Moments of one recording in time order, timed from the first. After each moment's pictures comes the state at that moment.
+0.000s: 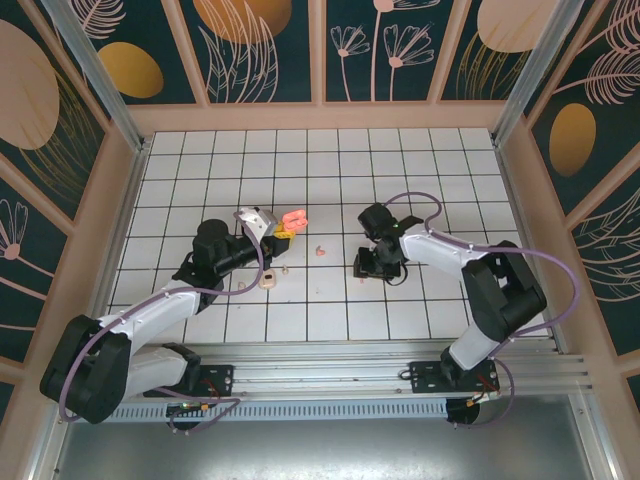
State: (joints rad) left arm -0.46 1.19 0.48 0.51 0.51 0.06; right arm 0.60 1.62 0.96 -0.69 -0.16 0.59
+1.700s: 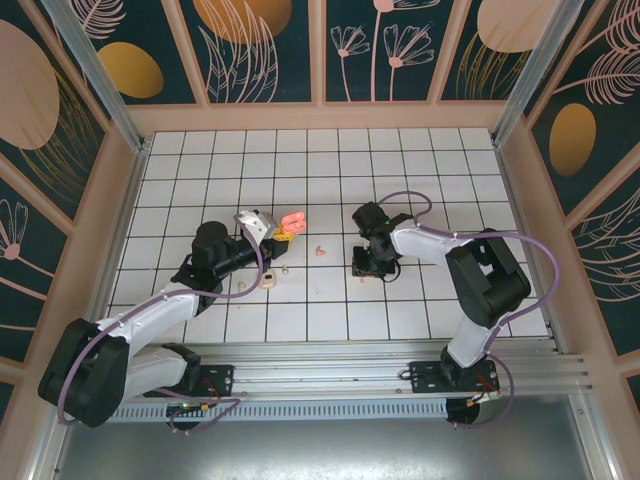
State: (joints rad) left arm -0.46 1.17 0.46 0.49 0.51 0.08; right arm 0.60 1.72 1.00 -0.65 -0.15 0.57
